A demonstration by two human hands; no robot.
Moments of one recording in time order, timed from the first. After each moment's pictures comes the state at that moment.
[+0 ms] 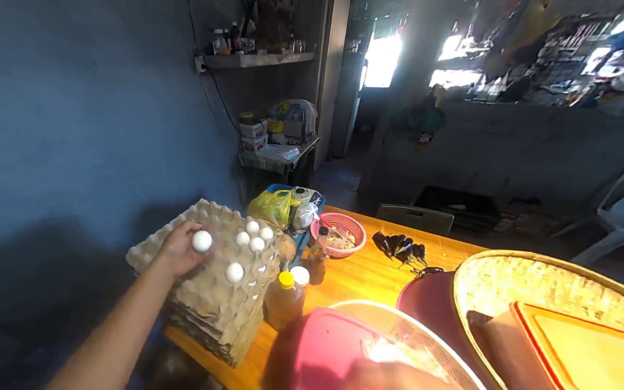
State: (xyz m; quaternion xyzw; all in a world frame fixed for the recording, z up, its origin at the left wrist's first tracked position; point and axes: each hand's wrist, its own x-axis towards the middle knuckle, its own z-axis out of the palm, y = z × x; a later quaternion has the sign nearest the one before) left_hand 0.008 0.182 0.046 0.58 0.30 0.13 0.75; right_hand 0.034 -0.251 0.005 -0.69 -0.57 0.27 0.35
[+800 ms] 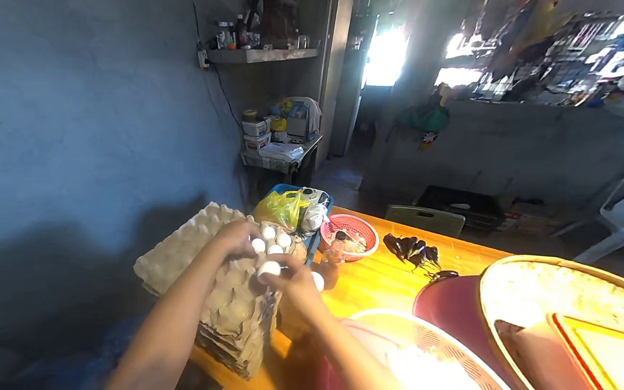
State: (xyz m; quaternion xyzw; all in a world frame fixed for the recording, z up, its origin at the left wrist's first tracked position) left_hand 0.102 0.206 0.029 0.98 0.07 -0.12 0.16; right_hand 0.079 -0.004 -0.027 -0.68 -0.24 0.19 0.67
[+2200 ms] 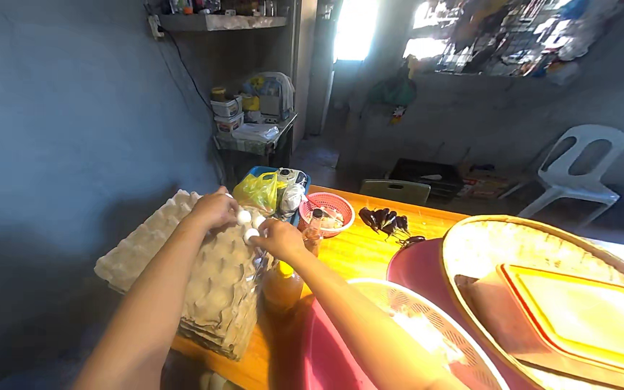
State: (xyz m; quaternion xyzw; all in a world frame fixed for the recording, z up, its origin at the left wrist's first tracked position) left_hand 0.137 0.205 0.035 0.99 0.06 -0.05 0.09; right_hand 0.154 -0.001 -0.009 -0.90 -0.29 0.15 0.30
